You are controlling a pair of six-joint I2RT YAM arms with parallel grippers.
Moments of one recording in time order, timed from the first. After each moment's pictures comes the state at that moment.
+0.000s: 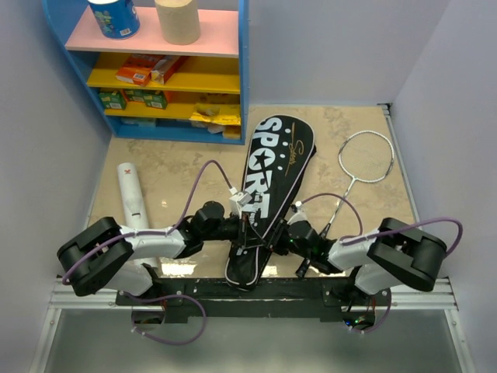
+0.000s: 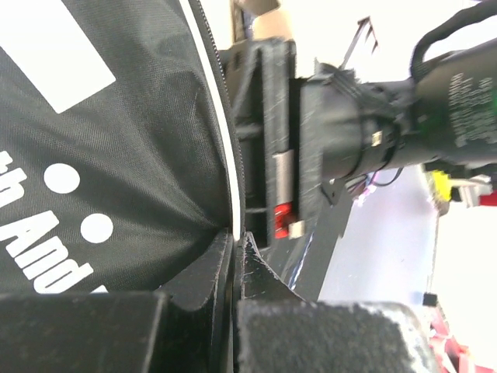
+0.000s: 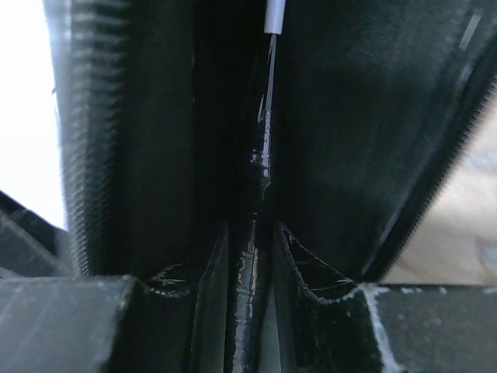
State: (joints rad) left arm -0.91 1.38 0.42 0.56 0.43 -0.74; right arm 0.98 1.38 0.19 0.69 0.09 1.28
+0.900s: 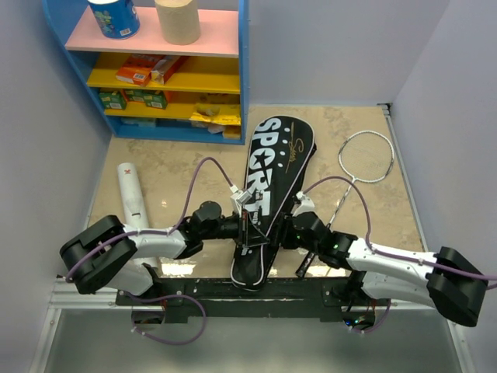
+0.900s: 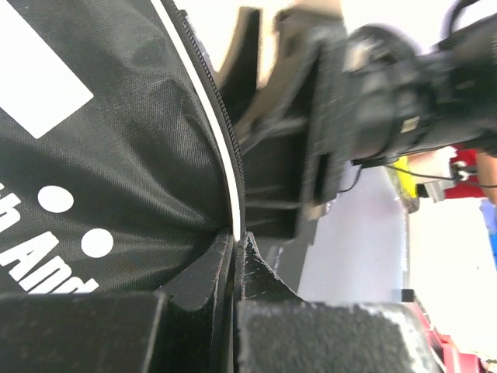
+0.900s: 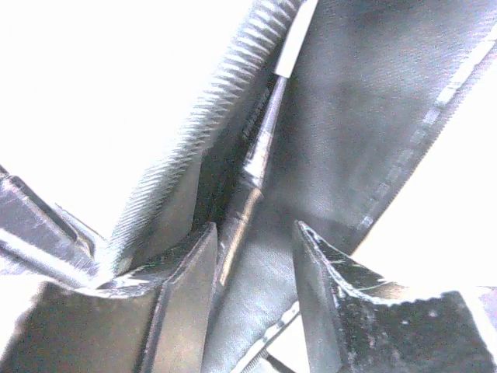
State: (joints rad) left arm -0.90 1.40 0.38 0.77 0.49 -0.80; right arm 0.97 1.06 0.33 0.13 0.14 0.97
